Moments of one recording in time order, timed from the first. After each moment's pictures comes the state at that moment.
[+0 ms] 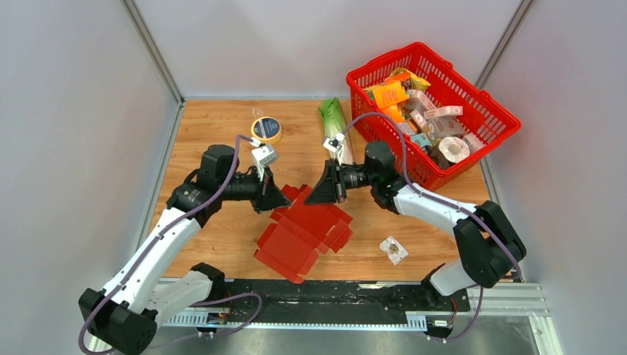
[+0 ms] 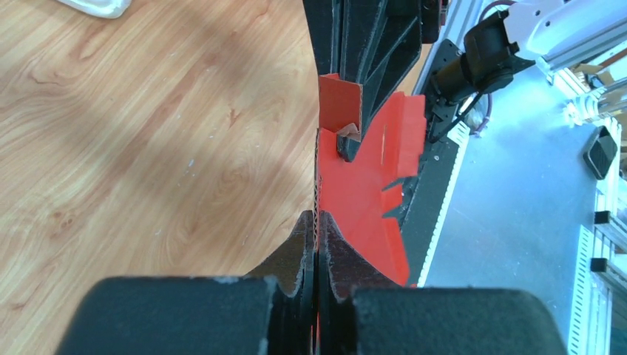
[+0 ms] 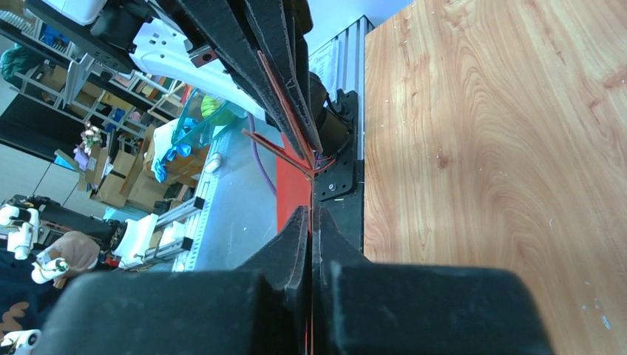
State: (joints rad) left arm -0.42 0.96 0.93 -0.56 0.82 -0.03; right arm 0.63 1.49 0.86 0.57 -1.11 0.69
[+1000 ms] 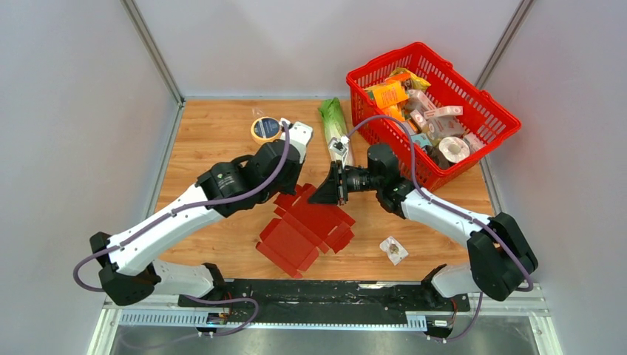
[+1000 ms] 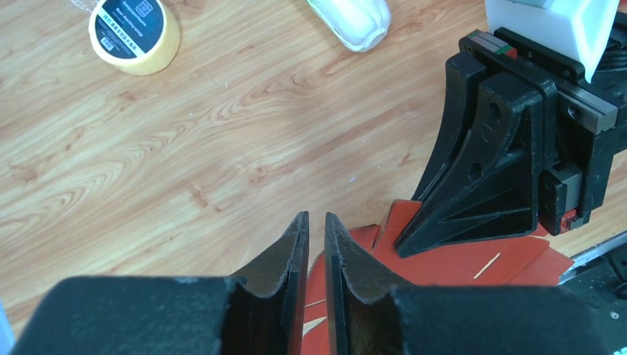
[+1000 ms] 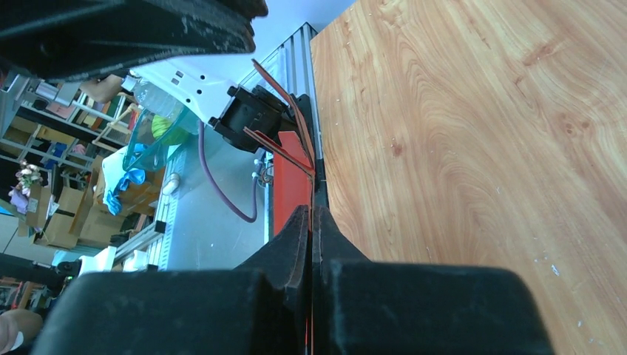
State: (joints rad) left arm -0.99 1.23 1.45 -0.89 -0.44 -0.28; right arm 0.64 1.39 0.82 0.38 -0.95 0.57
